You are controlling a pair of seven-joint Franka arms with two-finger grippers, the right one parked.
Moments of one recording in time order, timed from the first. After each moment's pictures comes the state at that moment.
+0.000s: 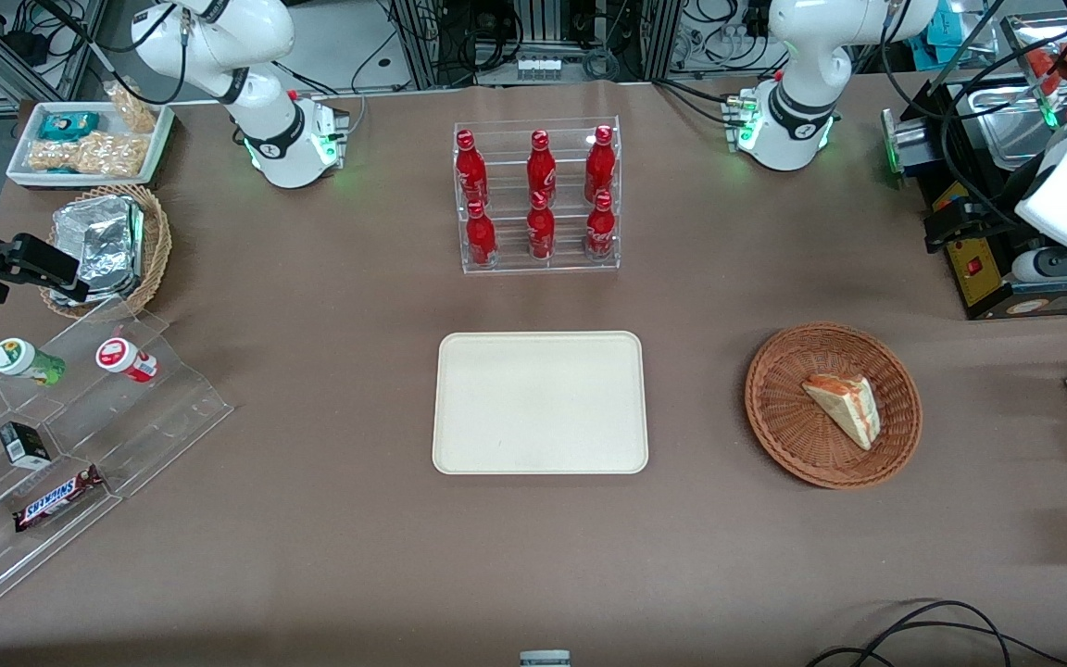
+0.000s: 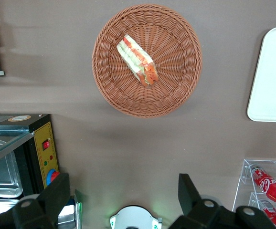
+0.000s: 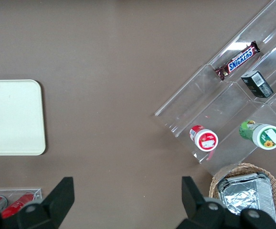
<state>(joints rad) 0.01 -0.04 -0.06 -1.64 0.04 1.45 -0.09</state>
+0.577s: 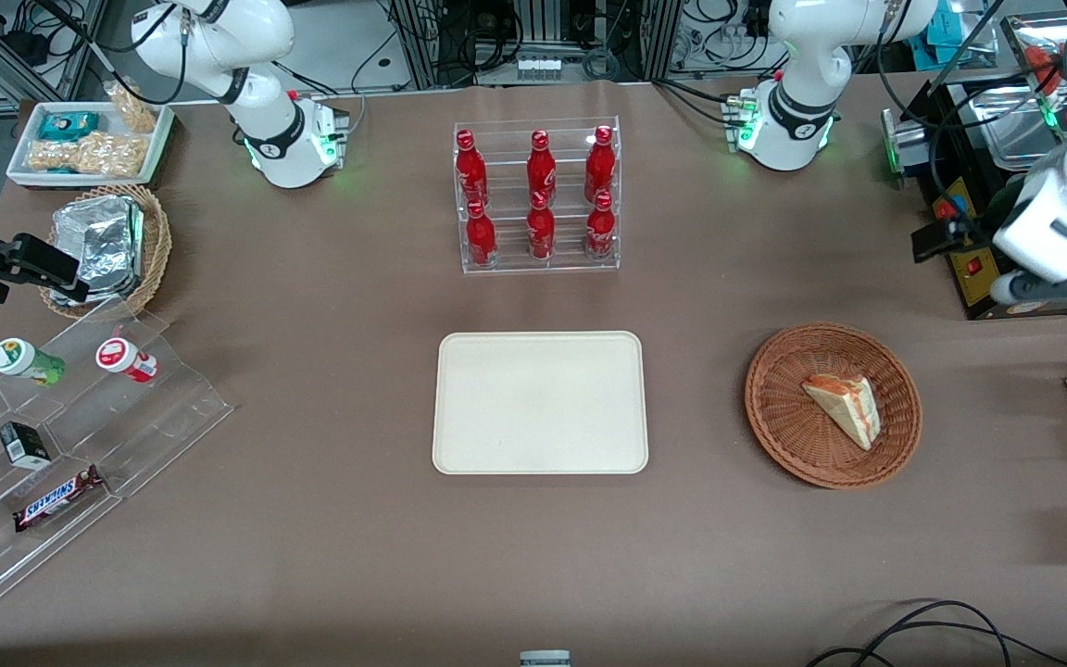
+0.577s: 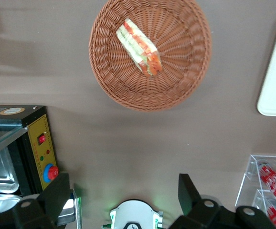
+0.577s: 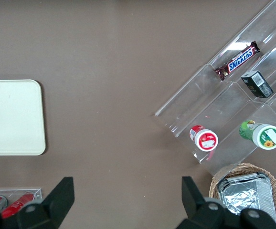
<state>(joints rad) 0.01 0.03 -0.04 -1.69 0.04 1.48 -0.09</state>
